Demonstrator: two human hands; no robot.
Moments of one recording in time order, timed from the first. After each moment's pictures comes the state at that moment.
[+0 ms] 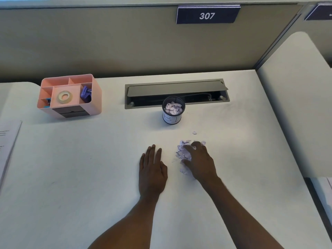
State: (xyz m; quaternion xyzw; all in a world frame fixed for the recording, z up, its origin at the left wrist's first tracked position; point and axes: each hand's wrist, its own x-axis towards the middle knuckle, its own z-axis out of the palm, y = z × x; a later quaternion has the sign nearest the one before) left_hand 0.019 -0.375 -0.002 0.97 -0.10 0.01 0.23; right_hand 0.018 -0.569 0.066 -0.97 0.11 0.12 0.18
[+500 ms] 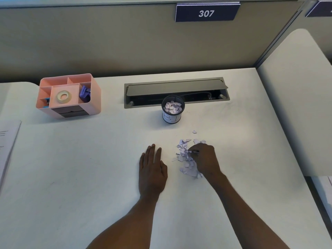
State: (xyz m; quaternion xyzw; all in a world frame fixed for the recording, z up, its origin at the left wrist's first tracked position) left_hand 0.019 -0.374 -0.004 0.97 -0.10 0.00 0.22; right_hand 0.026 -0.587 0.073 -0.91 0.17 0.05 0.37
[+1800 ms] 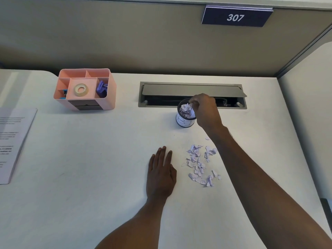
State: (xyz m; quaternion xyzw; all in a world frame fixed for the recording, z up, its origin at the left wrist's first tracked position) left_hand 0.018 -0.373 -0.002 0.97 -0.09 0.00 0.22; right_hand 0.196 -0.564 0.144 -0.95 0.09 -0.01 0.28
